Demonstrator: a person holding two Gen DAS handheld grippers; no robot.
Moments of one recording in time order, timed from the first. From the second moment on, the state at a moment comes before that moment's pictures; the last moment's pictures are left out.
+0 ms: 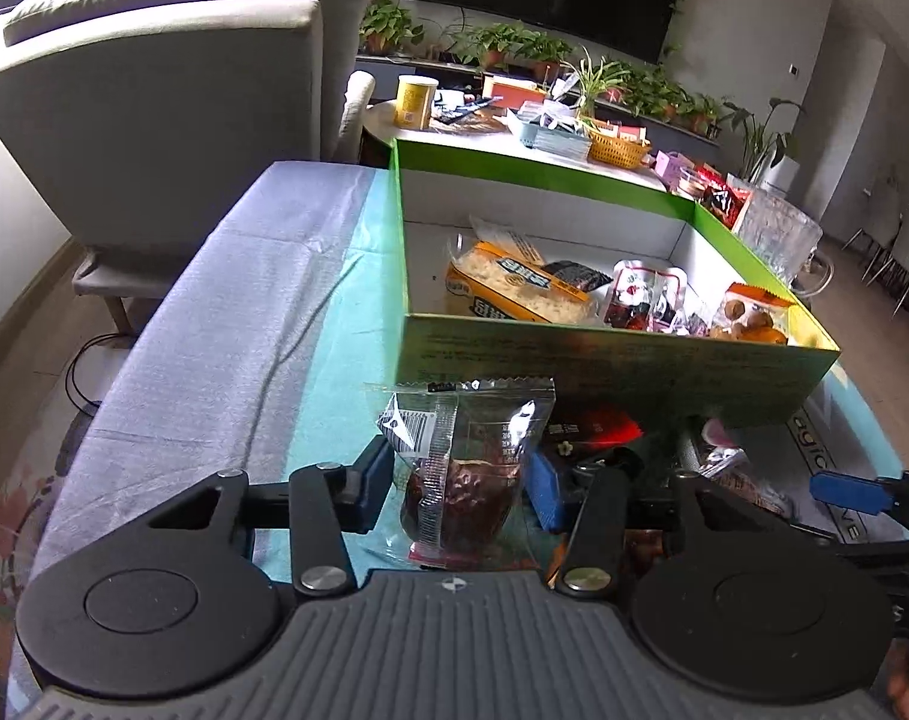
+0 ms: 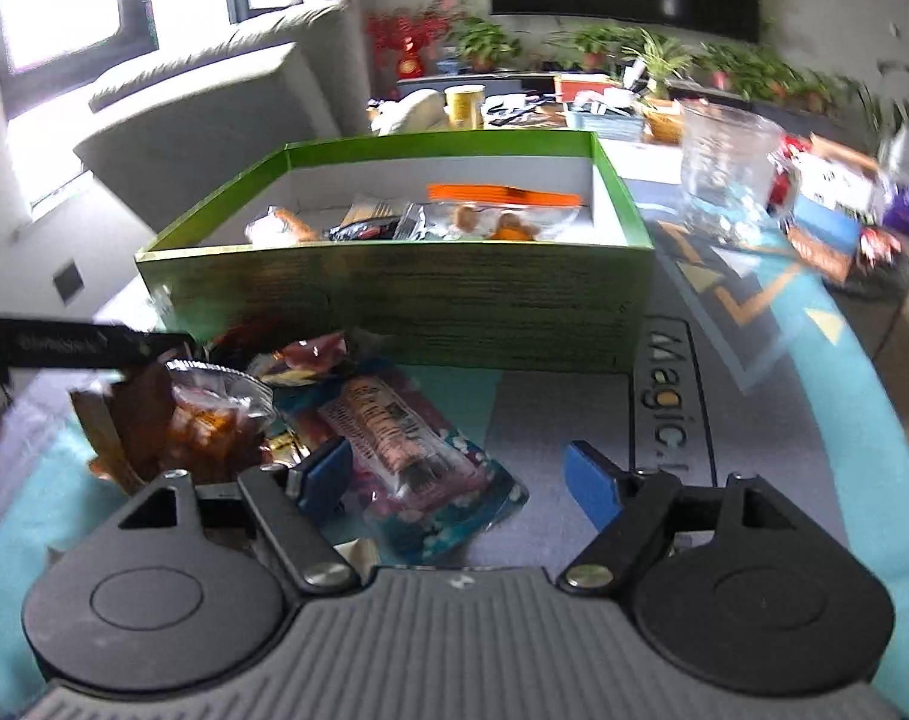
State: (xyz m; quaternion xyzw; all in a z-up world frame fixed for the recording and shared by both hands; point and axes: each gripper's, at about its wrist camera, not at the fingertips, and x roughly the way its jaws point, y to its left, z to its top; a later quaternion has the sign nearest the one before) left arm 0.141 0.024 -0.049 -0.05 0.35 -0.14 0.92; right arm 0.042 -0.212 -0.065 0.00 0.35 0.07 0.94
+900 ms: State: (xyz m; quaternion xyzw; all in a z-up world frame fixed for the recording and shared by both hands) left arm 0.136 0.026 -0.035 -0.05 0.34 -0.13 0.93; right arm 0.061 -0.212 -0.066 -0.08 0.35 0.22 0.91
